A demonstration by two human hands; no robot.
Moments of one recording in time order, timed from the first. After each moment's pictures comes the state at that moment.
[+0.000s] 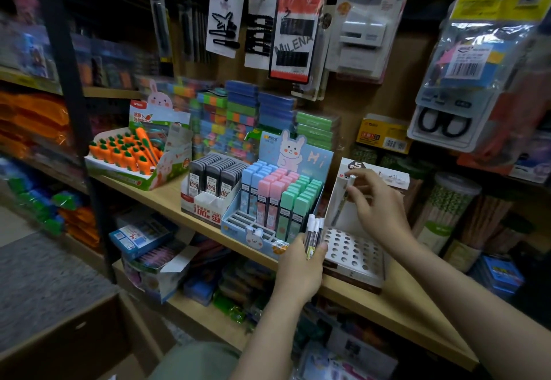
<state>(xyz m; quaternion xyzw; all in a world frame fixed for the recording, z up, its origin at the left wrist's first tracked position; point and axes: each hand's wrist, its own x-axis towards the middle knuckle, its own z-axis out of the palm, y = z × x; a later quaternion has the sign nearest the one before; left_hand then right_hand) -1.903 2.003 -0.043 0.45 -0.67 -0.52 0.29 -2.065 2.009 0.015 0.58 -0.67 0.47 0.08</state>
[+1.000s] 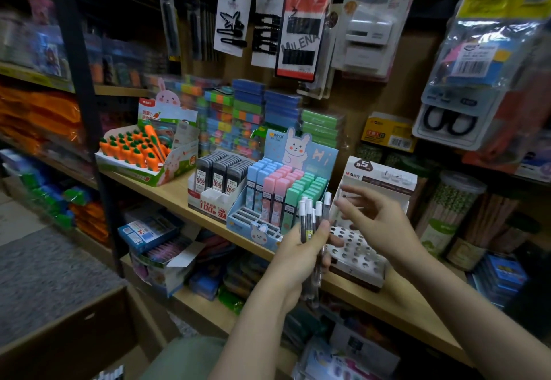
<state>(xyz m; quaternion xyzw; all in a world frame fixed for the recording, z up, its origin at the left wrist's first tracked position) -1.880 2.007 -0.026 0.26 -0.54 -0.72 0.35 -2.032 2.047 0.017 0.56 -0.64 0.51 -0.12</state>
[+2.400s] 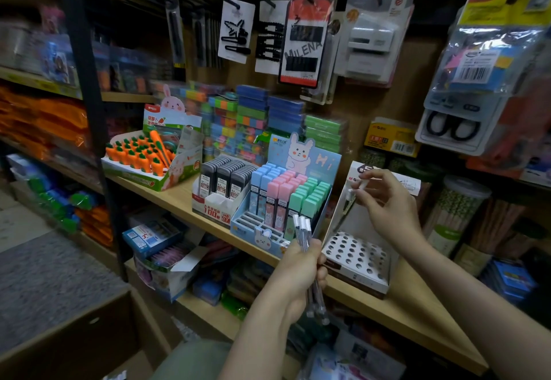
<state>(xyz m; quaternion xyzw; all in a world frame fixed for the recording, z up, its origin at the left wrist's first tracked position) -1.883 2.006 -0.034 0.34 -0.43 -0.77 0.32 -2.062 2.017 0.021 0.54 -0.63 0.56 -0.02</state>
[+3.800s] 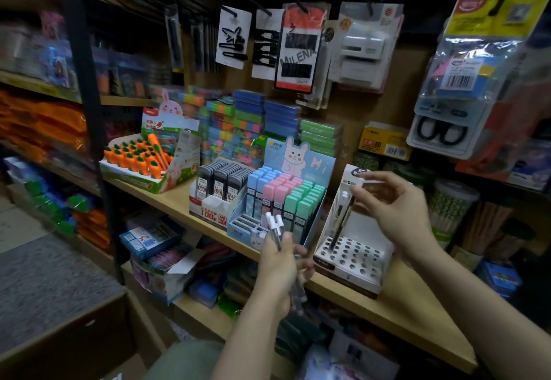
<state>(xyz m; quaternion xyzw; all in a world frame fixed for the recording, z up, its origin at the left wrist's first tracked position) -1.873 2.005 -0.033 0.33 -0.39 -0.74 0.44 -2.040 2.048 0.046 0.50 -0.56 0.65 -0.14</state>
